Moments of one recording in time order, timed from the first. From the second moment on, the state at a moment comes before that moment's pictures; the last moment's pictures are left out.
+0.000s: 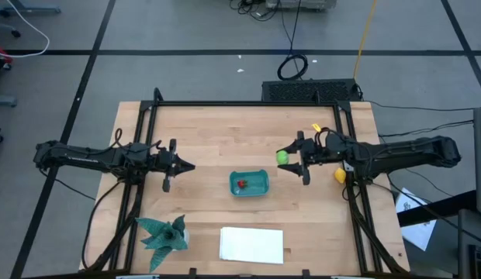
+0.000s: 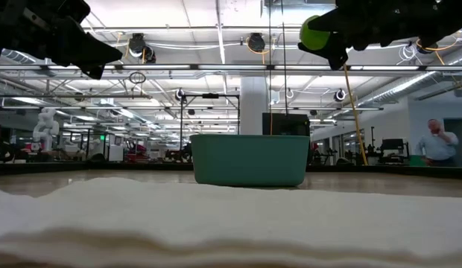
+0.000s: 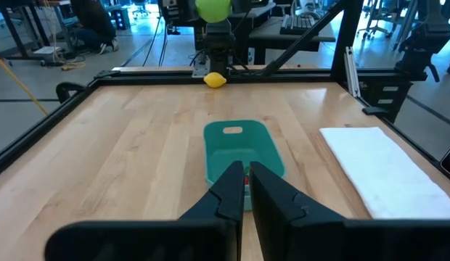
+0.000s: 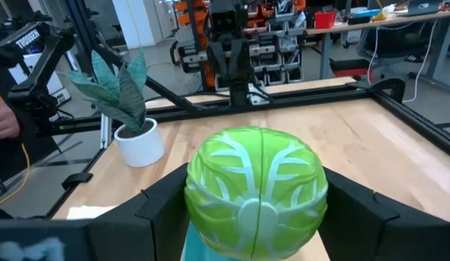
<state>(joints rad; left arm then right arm) -0.05 0.47 0.24 0.05 0.02 0.00 -0.07 0.90 0.44 0.31 -0.11 0.14</state>
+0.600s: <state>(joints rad) -0.05 0.47 0.24 0.05 0.02 0.02 -0.07 1.20 0.82 -0.11 -0.19 0.09</state>
